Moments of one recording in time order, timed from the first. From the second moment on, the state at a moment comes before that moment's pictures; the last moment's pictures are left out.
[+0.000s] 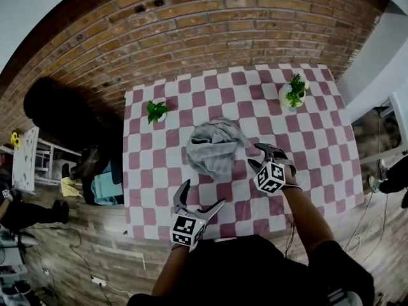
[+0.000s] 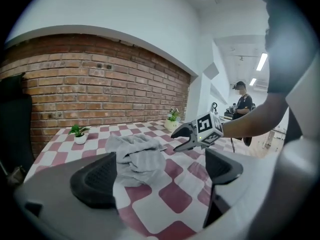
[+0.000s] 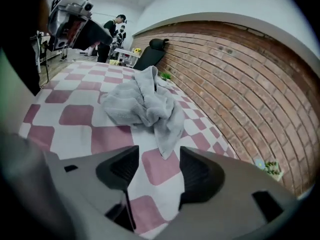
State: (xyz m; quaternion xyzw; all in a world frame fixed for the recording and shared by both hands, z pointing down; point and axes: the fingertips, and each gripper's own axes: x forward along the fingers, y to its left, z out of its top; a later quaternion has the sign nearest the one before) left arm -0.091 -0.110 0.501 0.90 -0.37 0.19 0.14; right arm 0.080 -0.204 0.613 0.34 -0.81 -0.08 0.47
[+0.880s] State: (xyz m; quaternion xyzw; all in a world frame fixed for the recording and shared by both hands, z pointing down) left arm -0.101 -0.099 0.506 0.86 -0.45 0.17 0.18; right arm 0.074 -0.246 0.654 0.20 -0.85 0.01 0.48
